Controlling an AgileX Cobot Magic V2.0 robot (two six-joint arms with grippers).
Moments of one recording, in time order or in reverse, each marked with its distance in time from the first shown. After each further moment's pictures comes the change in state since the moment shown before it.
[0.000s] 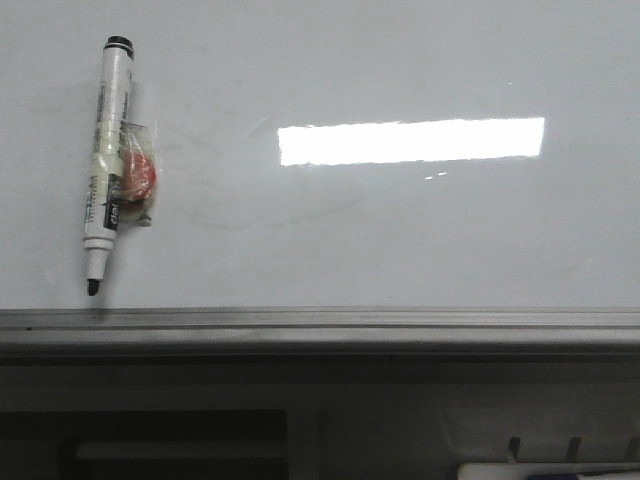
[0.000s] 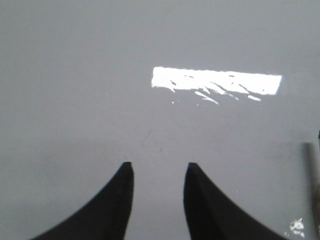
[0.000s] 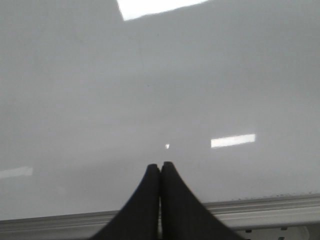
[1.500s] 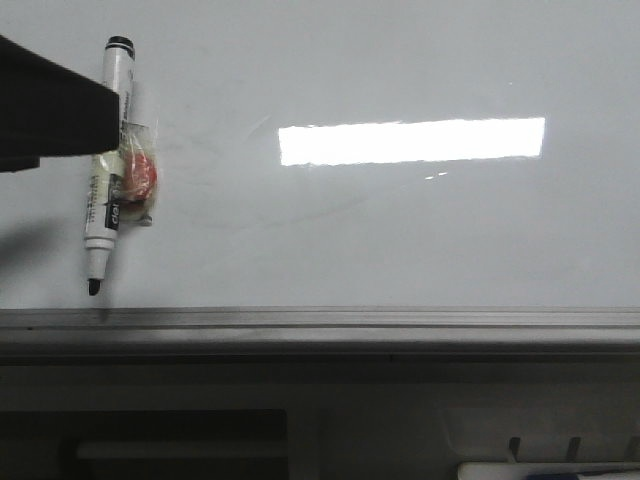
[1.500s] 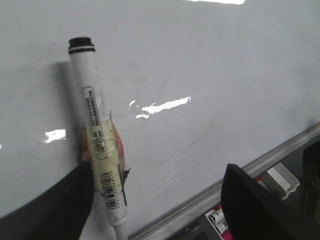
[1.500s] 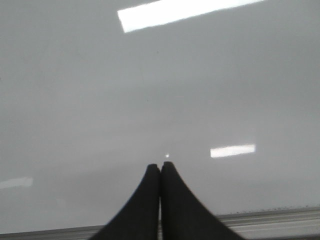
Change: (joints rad) left arm -0.854 0.853 -0.053 -0.377 -0.582 0.175; right arm 0.000 0.000 0.000 0.001 -0.040 0.000
